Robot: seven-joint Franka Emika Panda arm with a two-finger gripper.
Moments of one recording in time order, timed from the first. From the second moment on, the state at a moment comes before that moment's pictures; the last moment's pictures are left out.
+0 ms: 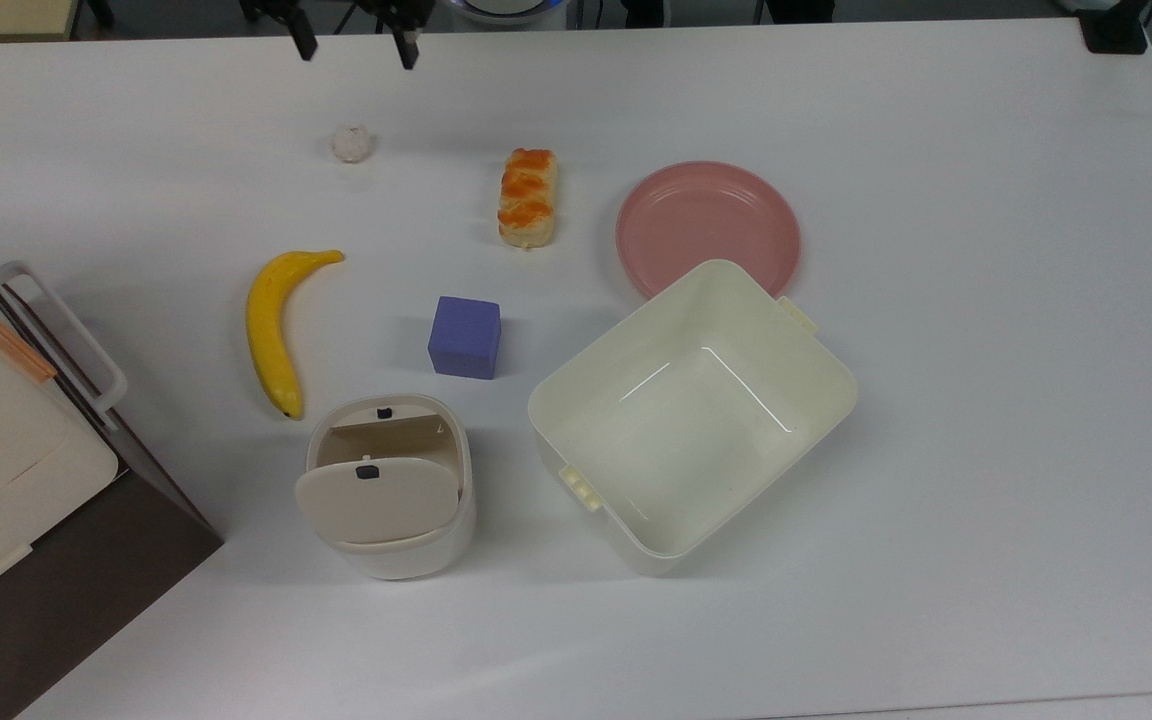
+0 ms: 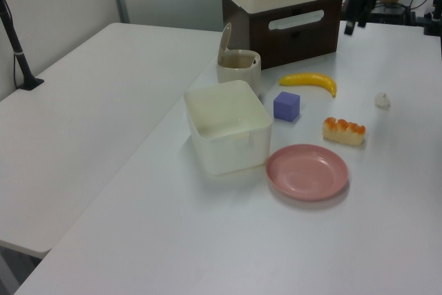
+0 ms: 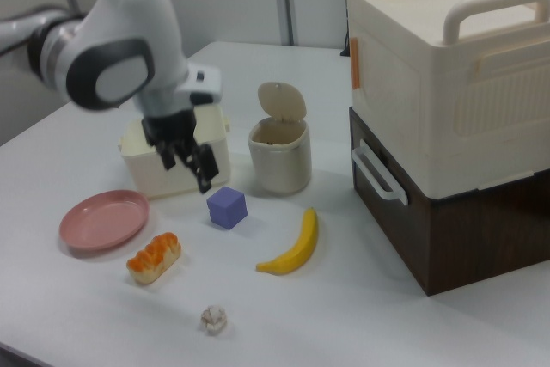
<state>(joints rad) -0.07 -0.26 -0.13 -2.13 0.11 2.00 -0.03</state>
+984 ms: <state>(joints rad) -0.14 -0.32 -0.14 -2.53 0.03 2.31 -0.11</state>
